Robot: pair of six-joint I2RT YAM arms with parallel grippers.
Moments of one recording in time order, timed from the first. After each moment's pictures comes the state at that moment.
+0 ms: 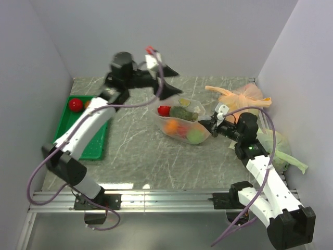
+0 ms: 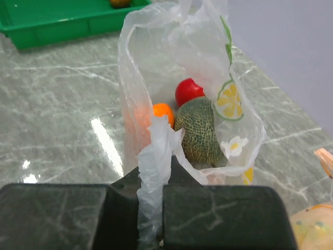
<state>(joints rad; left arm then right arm) -0.60 1.61 1.68 -0.09 0.86 0.11 0.21 0.86 0.63 0.09 -0.73 -0.29</state>
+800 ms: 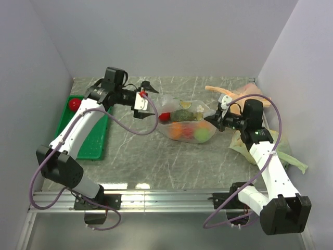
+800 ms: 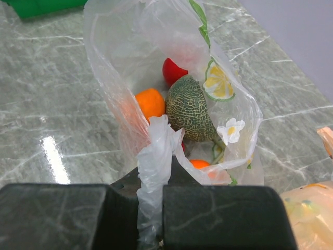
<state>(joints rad) -0.34 1.51 1.54 -0.73 0.99 1.27 0.05 1.00 0.84 -0.24 -0.91 -0.48</state>
